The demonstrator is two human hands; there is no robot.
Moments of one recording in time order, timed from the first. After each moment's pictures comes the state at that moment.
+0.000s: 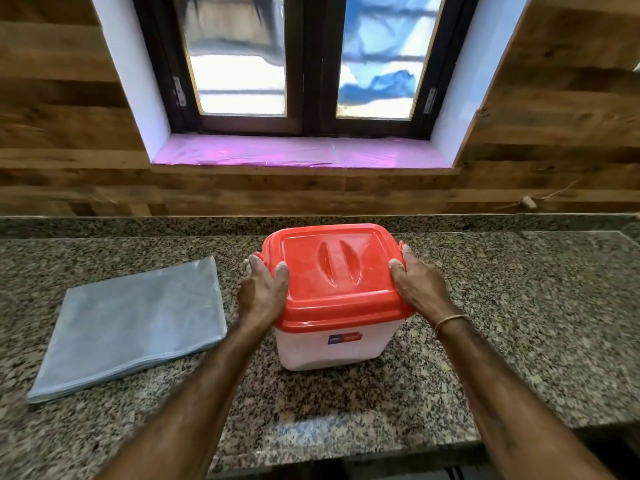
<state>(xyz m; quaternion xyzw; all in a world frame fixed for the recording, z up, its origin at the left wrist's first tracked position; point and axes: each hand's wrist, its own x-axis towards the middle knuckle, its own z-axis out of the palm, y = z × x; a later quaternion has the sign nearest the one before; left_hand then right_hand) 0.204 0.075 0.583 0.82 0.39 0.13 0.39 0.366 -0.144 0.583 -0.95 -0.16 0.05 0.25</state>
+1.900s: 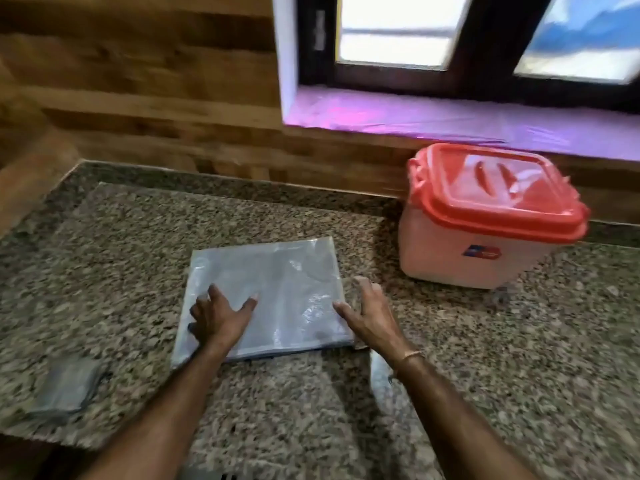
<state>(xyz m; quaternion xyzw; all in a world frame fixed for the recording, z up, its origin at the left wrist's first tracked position) 0.045 0.367 0.444 0.72 0.63 0.02 0.30 0.224 0.161 0.477 -0.88 -0.30 0.22 0.28</state>
